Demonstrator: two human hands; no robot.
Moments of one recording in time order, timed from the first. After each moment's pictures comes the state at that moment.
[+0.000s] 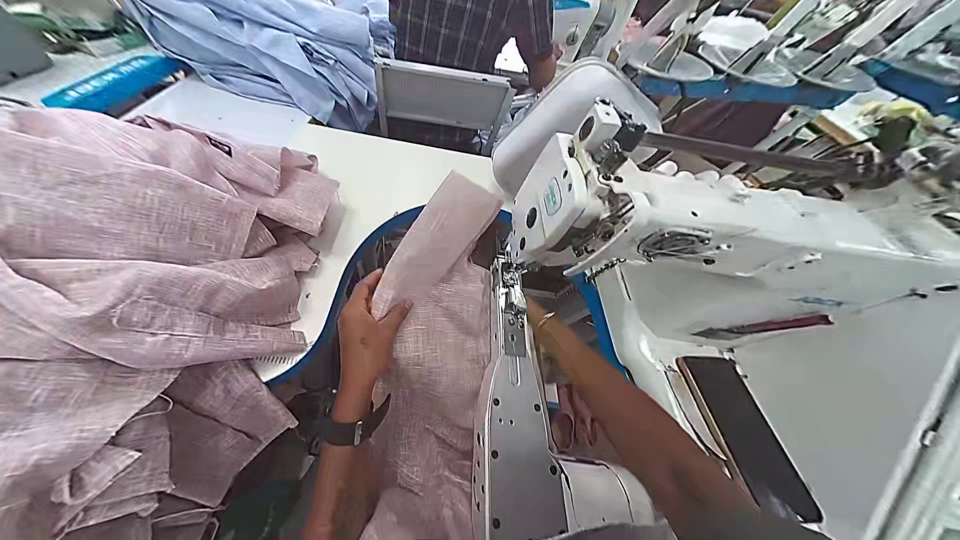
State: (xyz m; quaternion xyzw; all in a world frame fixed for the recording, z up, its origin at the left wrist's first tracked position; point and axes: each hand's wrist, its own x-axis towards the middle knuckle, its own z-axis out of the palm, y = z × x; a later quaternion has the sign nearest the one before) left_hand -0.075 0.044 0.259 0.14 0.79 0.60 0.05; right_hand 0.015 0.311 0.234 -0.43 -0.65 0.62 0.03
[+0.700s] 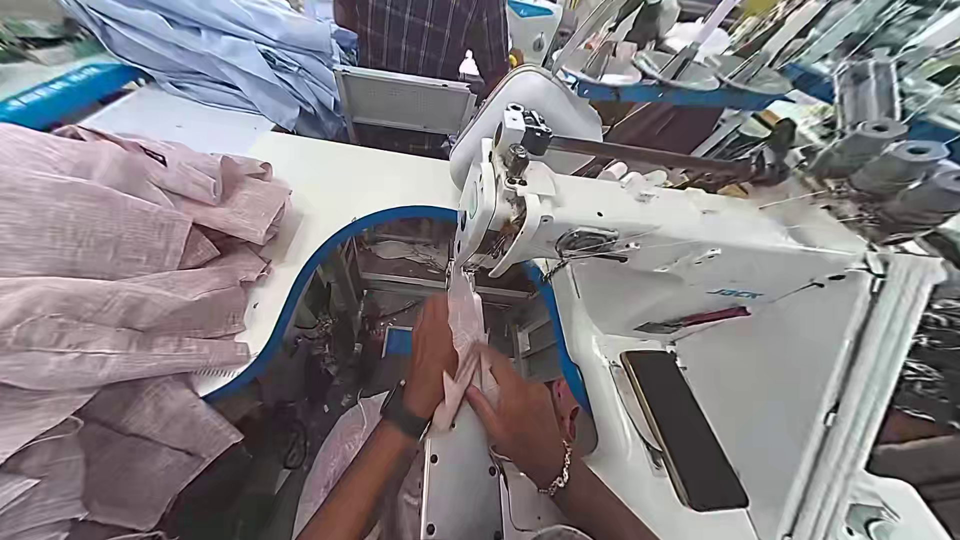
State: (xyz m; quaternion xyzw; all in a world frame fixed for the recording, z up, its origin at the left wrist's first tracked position) left_hand 0.005 0.157 0.266 0.31 0.83 0.46 0.08; right_hand 0.146 0.227 0.283 -0.18 -0.95 0.17 0.21
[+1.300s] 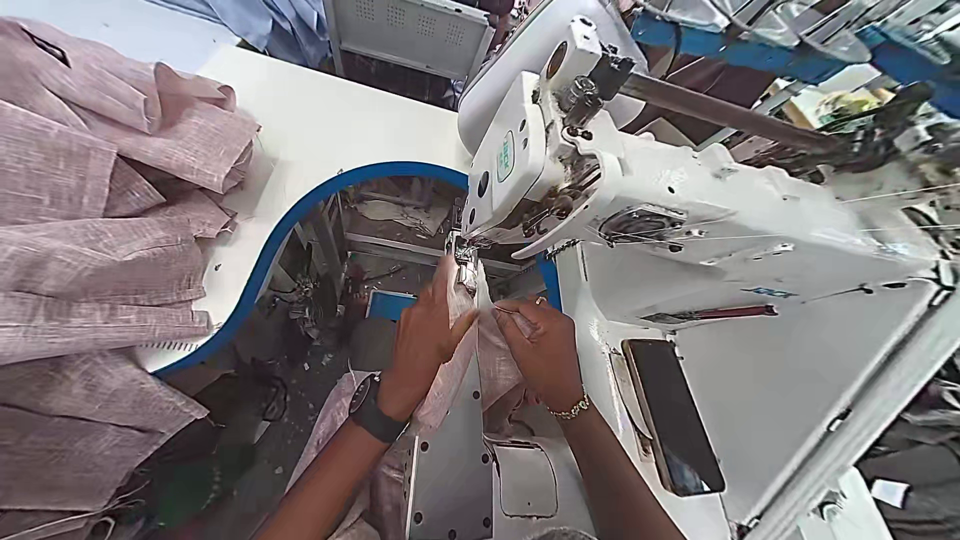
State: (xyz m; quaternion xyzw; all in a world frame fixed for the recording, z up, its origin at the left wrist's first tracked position) left_hand 0.003 0.153 0.268 0.35 0.85 0.36 0.14; right_hand 0.114 0.281 0.280 -0.19 -0.91 0.24 0.27
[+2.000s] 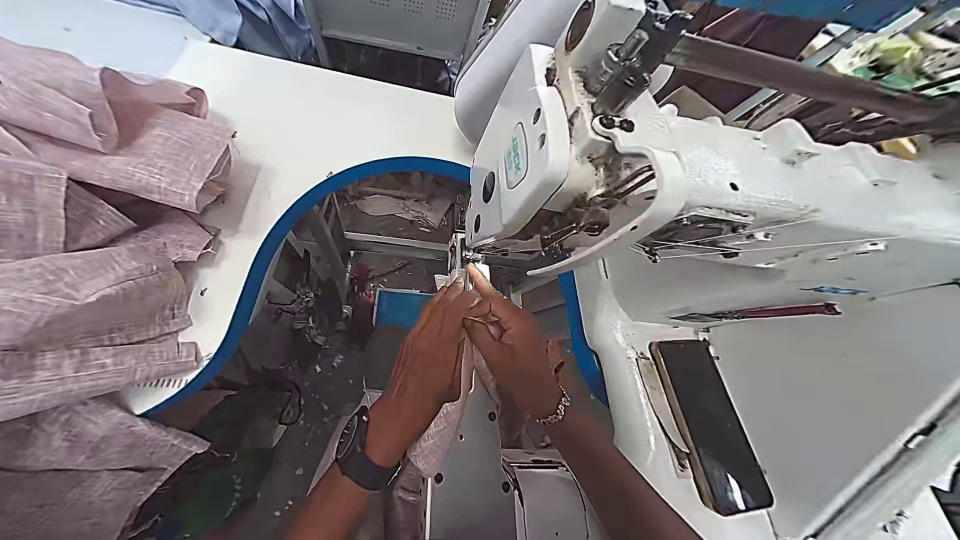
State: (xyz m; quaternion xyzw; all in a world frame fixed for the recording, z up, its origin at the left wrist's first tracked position) left_hand -0.001 0.144 0.234 0.47 0.74 0.49 -0.05; right_hand 0.078 0.261 0.257 -0.14 -0.85 0.45 0.24
